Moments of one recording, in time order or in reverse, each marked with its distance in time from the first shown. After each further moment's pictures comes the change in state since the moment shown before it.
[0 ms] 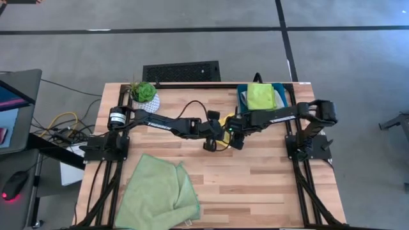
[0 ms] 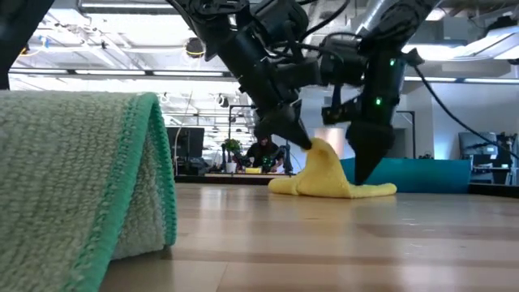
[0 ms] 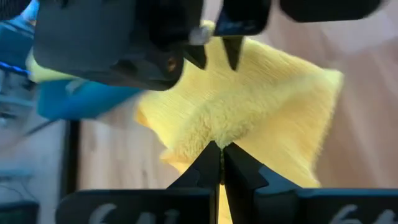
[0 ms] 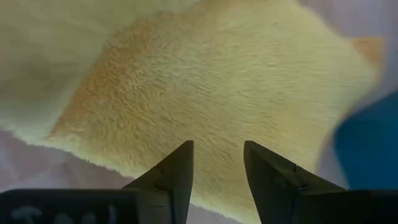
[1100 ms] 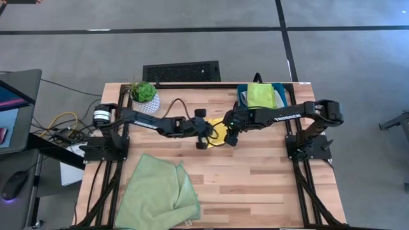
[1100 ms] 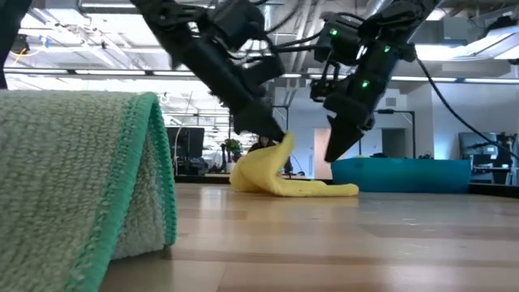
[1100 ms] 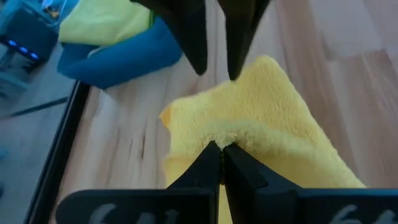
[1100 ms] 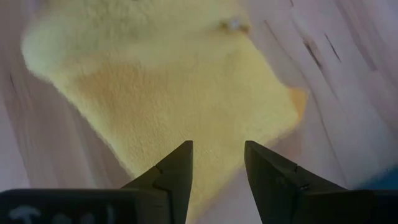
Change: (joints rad) left arm 0.027 -0.180 -0.326 0.267 0.040 -0.149; right arm -0.028 -0.064 -0.002 0.209 -0.044 -0.028
